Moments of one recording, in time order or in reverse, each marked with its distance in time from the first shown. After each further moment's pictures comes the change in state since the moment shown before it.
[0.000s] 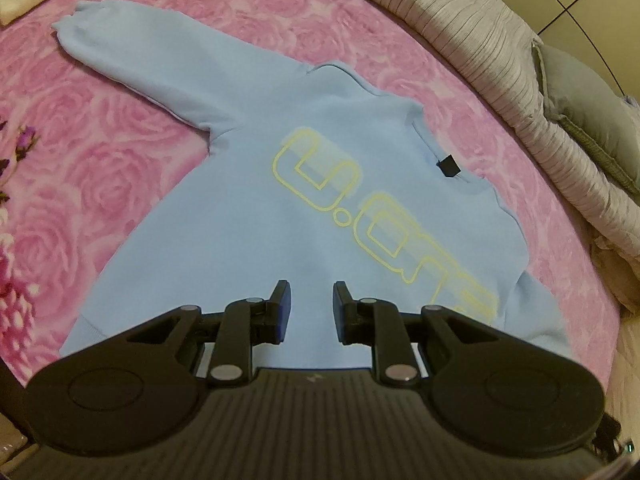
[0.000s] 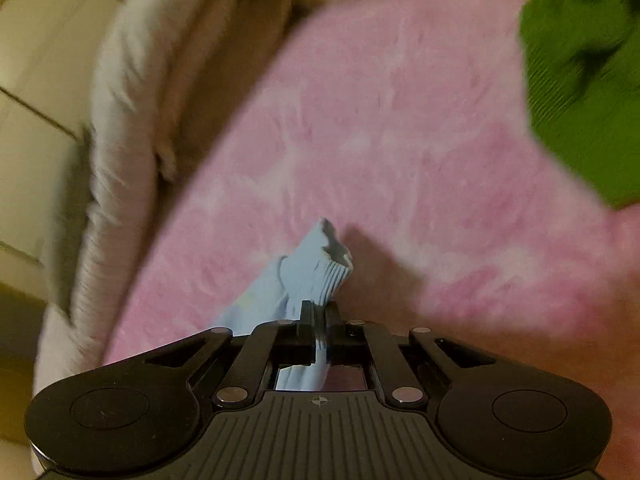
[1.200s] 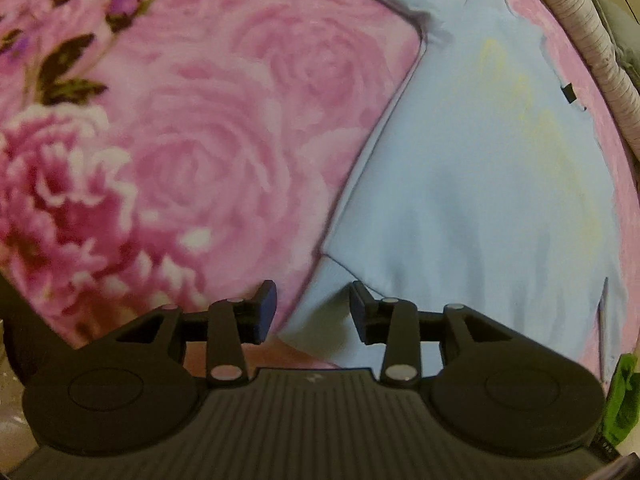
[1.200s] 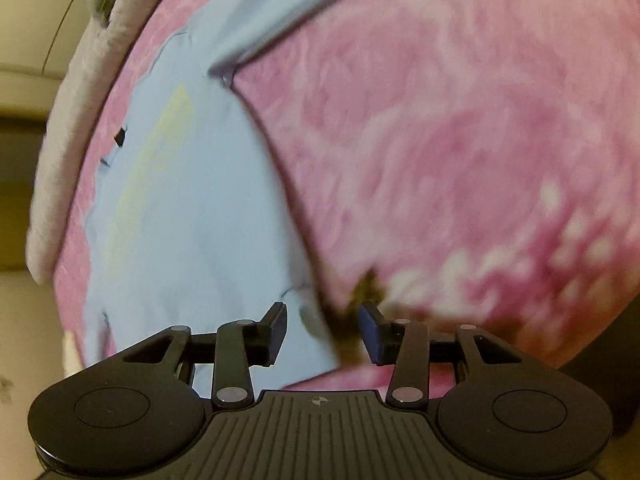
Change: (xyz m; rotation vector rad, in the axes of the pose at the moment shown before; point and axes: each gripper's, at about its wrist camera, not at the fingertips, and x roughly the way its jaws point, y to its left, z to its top) left arm 0.056 0.220 -0.031 0.038 0.239 0.016; right arm -0.117 0.009 -0.323 -0.101 0.601 0.007
